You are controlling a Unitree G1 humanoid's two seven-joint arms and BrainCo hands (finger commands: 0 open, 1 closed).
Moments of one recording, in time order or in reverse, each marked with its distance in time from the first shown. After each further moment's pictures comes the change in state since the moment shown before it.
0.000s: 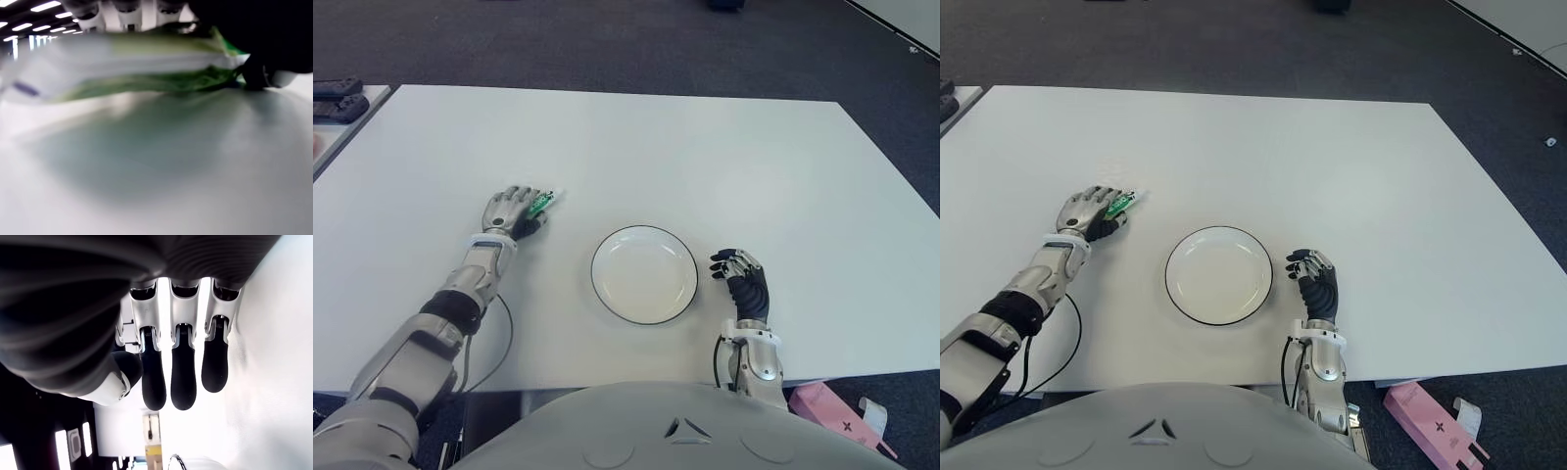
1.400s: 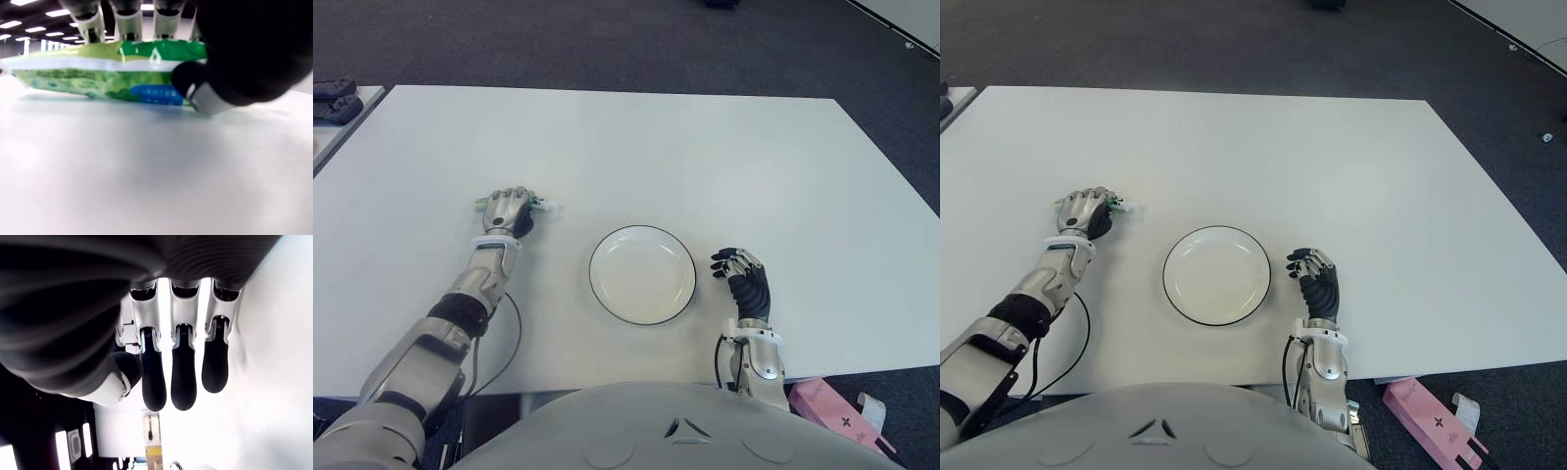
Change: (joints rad) left arm 0.027 -0.037 0.053 -0.052 -0.078 0.024 0.068; right arm -0.007 -0.003 -0.010 0.002 0.002 -0.001 0.016
